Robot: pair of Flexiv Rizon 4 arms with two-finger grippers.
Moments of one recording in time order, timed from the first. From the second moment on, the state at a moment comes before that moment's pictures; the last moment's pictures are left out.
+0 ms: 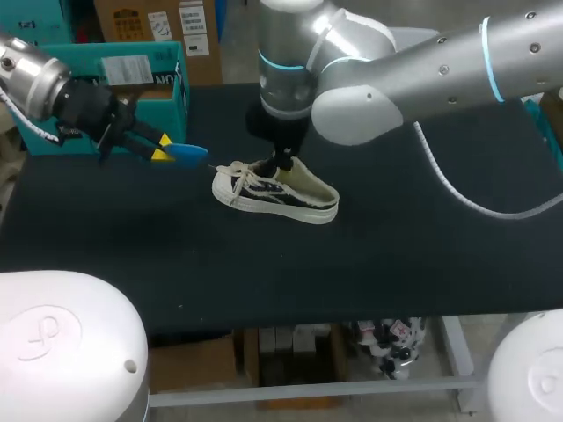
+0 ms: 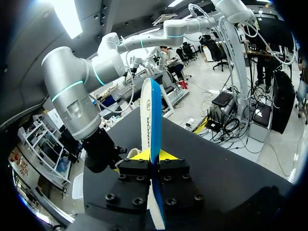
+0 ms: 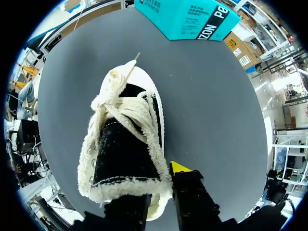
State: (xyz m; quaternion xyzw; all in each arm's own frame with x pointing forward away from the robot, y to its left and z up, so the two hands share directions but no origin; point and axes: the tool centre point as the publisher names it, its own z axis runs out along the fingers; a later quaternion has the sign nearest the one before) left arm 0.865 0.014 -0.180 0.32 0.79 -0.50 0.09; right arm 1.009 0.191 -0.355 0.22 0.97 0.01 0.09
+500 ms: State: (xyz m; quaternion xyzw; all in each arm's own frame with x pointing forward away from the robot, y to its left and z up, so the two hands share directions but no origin) left arm 0.861 0.011 -0.174 0.34 0.79 -0.50 0.09; right arm 0.990 0.171 -0.334 0.39 0.92 0.00 0.06
